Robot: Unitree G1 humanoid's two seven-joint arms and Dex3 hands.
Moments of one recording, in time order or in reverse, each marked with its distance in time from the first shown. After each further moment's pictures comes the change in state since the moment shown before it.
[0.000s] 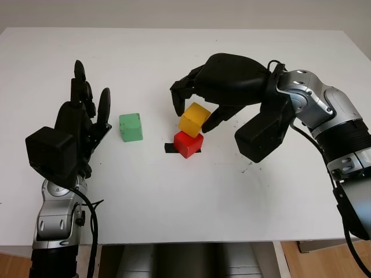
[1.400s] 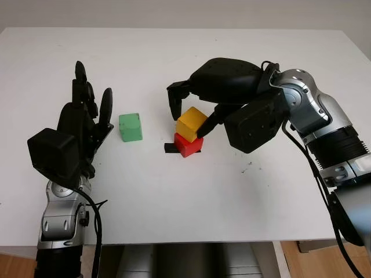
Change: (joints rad) left arm 0.000 -0.030 -0.003 0.006 -0.001 -0.009 0.023; right arm 0.049 0.038 -0.009 -0.130 0.181 0.255 0.227
